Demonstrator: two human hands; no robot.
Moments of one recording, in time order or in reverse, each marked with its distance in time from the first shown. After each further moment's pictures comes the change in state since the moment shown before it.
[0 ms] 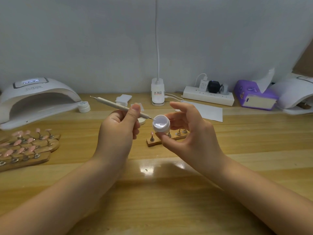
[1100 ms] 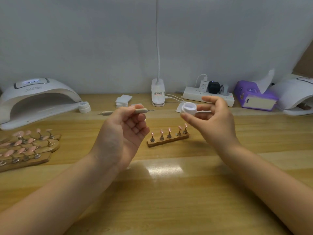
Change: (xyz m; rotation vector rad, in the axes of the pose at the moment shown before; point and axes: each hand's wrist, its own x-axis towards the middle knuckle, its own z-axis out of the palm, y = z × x) left_hand 0.007 0.006 -0.001 -0.509 -0.233 -0.277; right_hand 0.019 0.047 -0.023 0.161 0.212 0.415
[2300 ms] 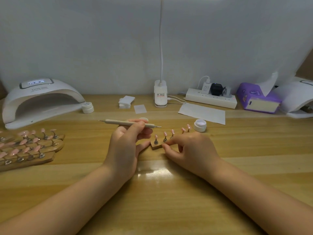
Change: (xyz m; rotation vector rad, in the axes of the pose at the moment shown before) left_hand -0.003 -0.025 -0.012 0.277 0.147 0.101; right_hand -0.040 0.001 0.028 -0.620 -0.350 -0.422
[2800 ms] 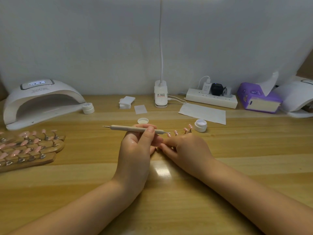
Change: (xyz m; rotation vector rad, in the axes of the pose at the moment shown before) left_hand -0.022 -0.011 0.015 0.067 0.000 0.111; right_hand 0.007 -0.005 0.008 -0.111 -0.177 0.023
